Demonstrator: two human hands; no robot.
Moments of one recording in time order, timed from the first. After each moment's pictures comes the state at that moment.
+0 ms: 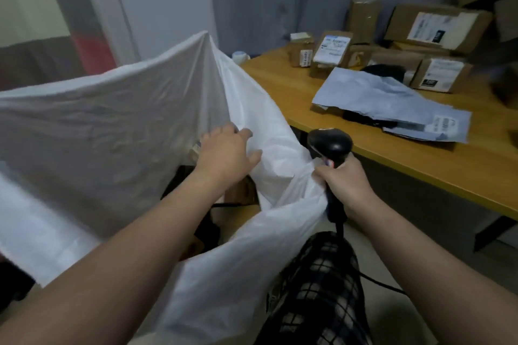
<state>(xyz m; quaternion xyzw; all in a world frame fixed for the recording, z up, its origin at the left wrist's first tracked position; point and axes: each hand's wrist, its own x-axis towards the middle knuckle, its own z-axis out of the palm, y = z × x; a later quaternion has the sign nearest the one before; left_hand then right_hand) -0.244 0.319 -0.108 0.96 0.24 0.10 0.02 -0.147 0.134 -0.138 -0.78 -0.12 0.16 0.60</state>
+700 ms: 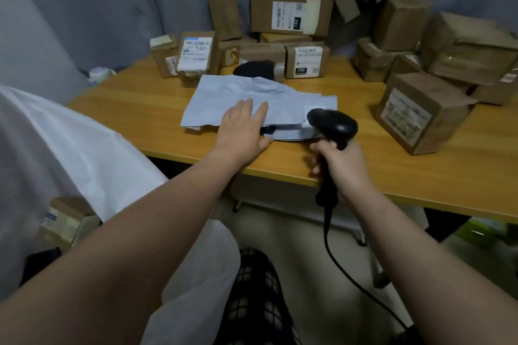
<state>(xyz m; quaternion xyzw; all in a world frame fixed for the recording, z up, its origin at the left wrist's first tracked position) 0.009 0.195 -0.125 0.99 -0.02 0.13 -0.02 -0.029 0.006 -0.125 -0.73 0.02 0.01 0.68</state>
